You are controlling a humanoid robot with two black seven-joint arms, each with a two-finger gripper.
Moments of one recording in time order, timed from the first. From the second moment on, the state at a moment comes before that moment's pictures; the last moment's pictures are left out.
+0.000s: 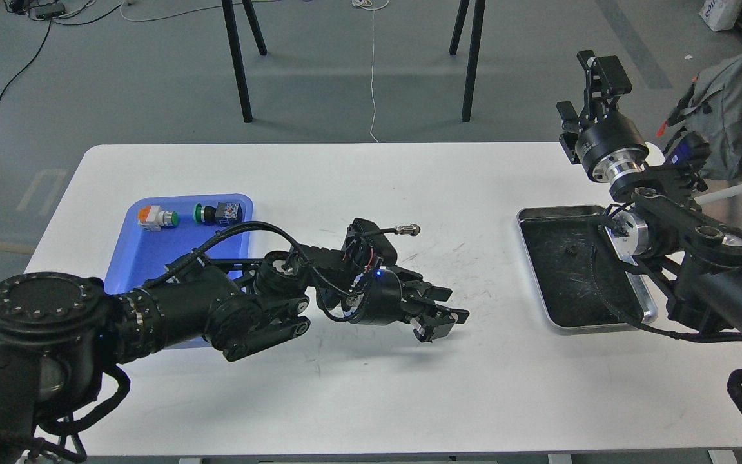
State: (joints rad) left arm -1.01 -0.04 0.05 -0.78 1.64 -0.03 -0.49; right arm 0.87 -0.32 0.48 0.68 -0.31 -0.08 0.48
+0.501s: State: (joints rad) left arm -1.10 0.15 -0.17 -0.79 1.24 -0.05 -0.49; right arm 0.89 -0.37 0.45 0.74 -0.30 -0.07 0.48
